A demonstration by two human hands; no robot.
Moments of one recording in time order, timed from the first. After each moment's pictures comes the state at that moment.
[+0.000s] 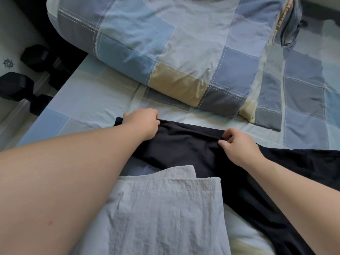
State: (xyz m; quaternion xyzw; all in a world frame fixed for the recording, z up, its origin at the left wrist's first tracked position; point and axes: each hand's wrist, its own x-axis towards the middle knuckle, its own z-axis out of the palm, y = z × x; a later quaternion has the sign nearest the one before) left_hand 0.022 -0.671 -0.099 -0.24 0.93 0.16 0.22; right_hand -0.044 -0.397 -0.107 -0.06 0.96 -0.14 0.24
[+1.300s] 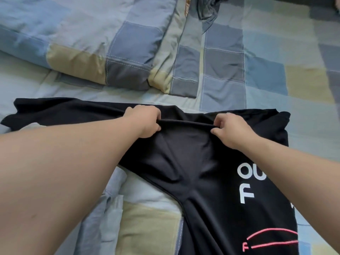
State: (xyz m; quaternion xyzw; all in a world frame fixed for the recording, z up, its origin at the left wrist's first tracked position) left_hand -0.028 -0.406 -0.087 -0.10 0.96 0.11 0.24; right_hand -0.086 -0.151 -0.097 -0.11 0.96 -0.14 0.20
